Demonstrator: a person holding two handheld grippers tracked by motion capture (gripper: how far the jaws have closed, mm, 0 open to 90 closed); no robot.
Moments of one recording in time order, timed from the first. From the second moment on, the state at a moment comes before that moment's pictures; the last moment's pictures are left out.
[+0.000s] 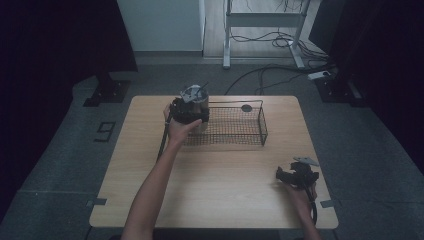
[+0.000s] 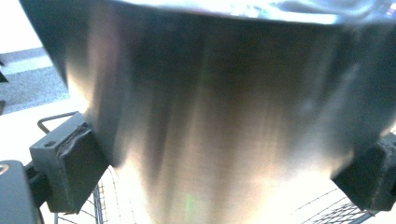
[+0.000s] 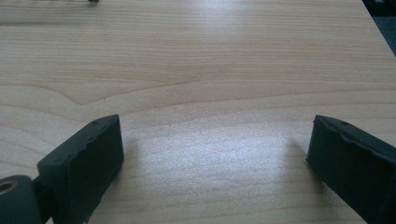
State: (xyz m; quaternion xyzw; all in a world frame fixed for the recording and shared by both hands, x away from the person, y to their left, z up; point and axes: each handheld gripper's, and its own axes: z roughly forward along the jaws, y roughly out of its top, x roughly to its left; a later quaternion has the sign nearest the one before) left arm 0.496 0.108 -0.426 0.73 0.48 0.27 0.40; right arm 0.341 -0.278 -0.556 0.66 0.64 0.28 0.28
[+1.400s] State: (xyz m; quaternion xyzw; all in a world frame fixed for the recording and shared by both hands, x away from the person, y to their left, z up) left arm 0.497 0.106 -0.480 0.74 0.49 0.26 0.37; right arm 0.341 -0.278 -0.556 0.66 0.64 0.28 0.28
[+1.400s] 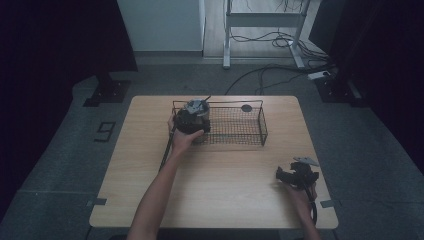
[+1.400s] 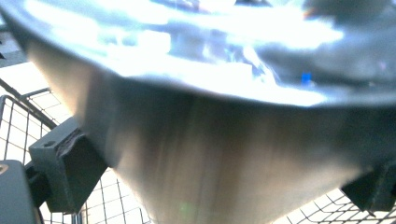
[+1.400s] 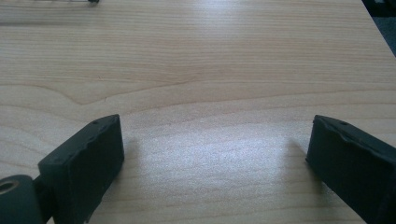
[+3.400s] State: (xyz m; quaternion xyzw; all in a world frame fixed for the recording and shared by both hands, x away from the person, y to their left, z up) left arm 0.332 0.189 -0.487 0.77 0.44 0.23 0.40; right arm 0.341 -0.278 -0.556 0.66 0.64 0.28 0.28
